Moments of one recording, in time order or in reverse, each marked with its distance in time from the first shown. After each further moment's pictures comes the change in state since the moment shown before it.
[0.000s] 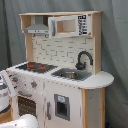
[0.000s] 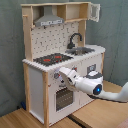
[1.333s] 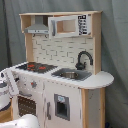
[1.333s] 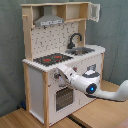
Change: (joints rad) arm -0.049 -0.001 -0.006 0.063 -0.003 -0.157 0.005
